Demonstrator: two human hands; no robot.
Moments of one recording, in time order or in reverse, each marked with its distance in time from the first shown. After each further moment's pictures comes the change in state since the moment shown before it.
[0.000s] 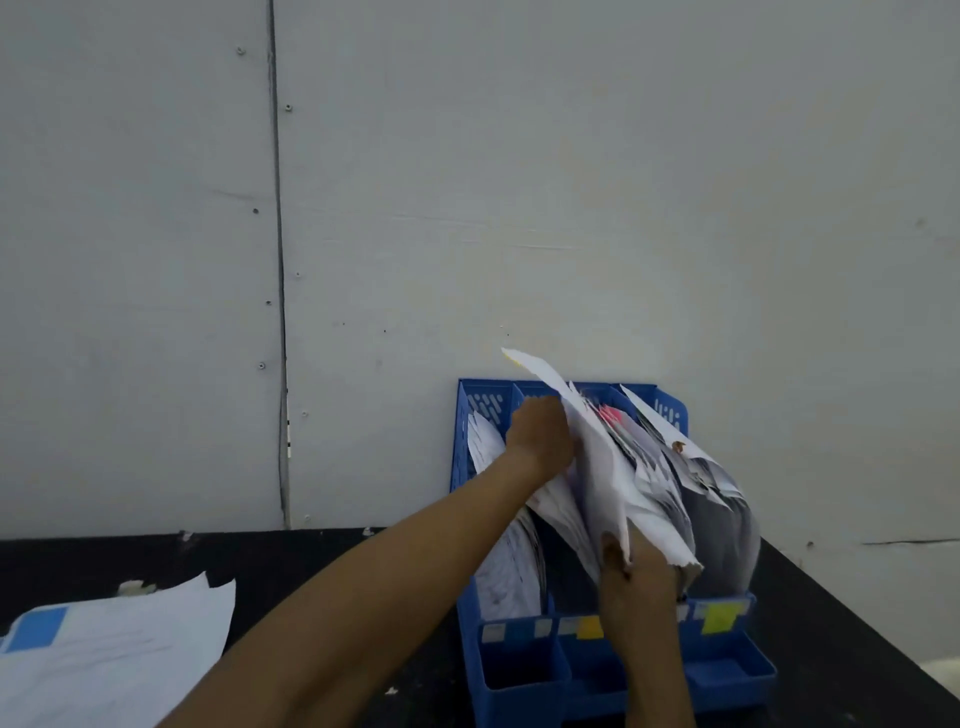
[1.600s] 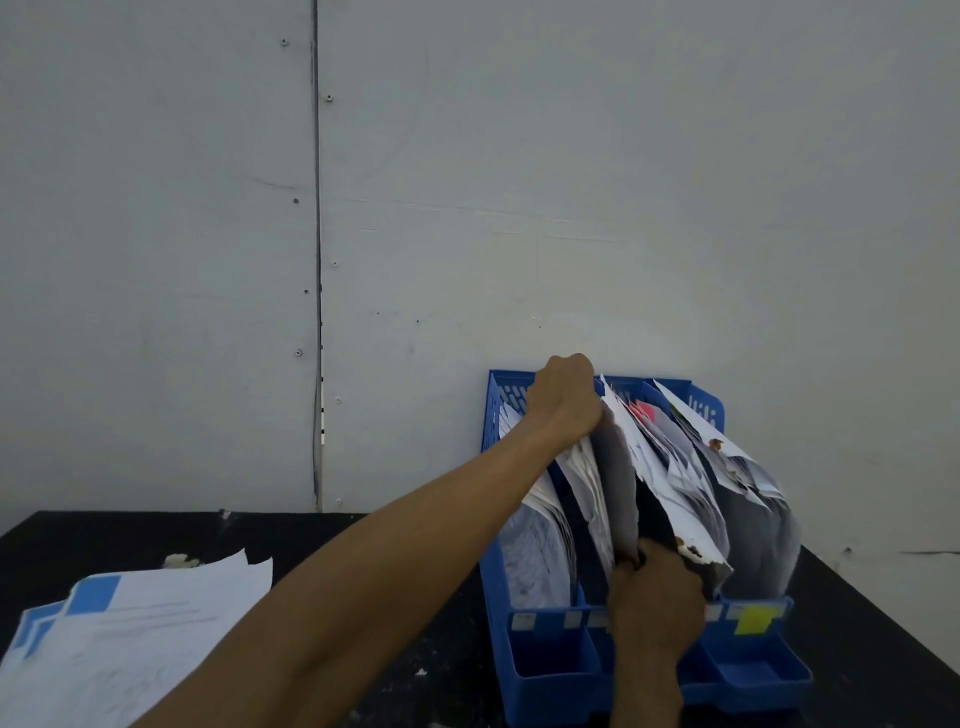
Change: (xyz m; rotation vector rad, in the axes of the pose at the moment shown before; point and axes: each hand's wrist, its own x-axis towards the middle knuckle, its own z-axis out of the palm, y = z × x) left_hand 0.018 0.000 -0.029 0.054 0.111 0.122; right_hand -0.002 0.017 0.028 -0.477 0.187 0.191
